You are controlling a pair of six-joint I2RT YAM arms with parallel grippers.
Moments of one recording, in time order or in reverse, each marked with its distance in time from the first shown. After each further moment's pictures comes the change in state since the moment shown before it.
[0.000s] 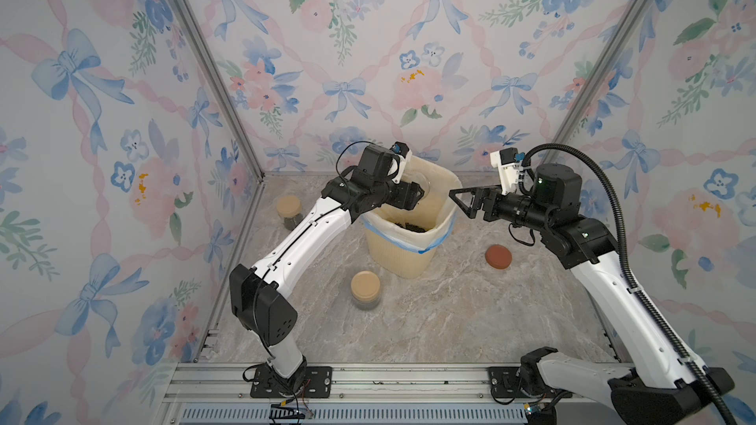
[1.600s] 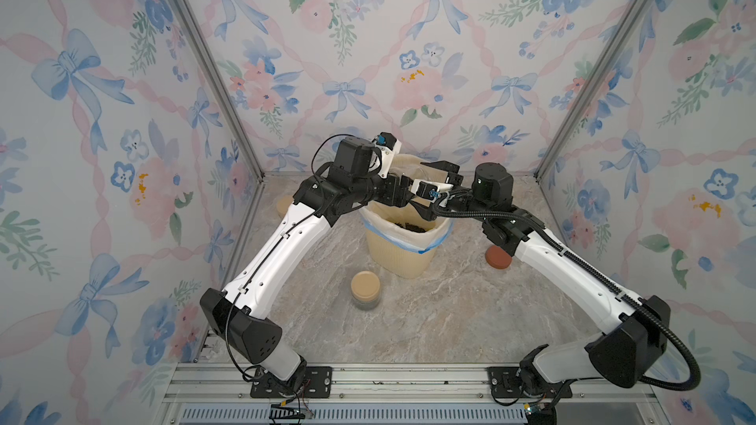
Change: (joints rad) left arm 0.033 -0.134 0.006 -0.065 0.142 -0.065; right arm 0.213 0.258 -0.037 0.446 0.118 -1.267
